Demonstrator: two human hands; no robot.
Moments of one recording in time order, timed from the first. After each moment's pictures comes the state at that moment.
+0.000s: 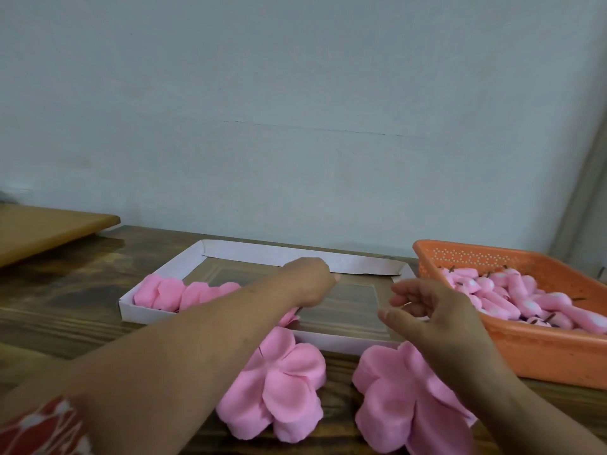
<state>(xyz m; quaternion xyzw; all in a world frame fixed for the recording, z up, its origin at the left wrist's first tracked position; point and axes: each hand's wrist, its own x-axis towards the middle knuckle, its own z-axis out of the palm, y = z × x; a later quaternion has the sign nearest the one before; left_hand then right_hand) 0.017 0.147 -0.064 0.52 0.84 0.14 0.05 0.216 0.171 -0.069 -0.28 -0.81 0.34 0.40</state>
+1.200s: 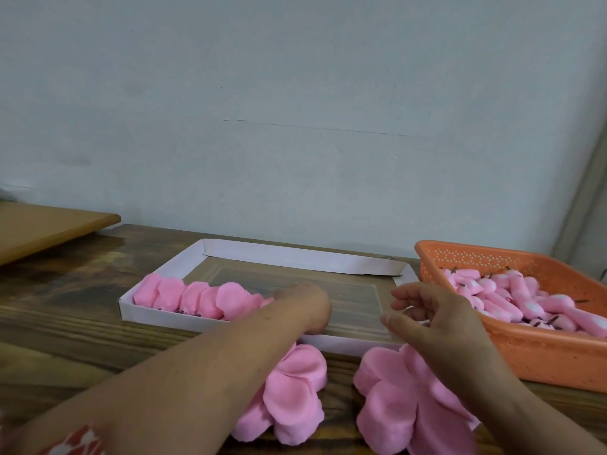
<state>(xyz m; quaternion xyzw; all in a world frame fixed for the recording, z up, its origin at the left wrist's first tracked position) 0.024 0.150 -0.097 0.50 0.86 -0.08 0.03 0.216 0.175 -0.072 -0.28 -0.82 0.32 0.38</state>
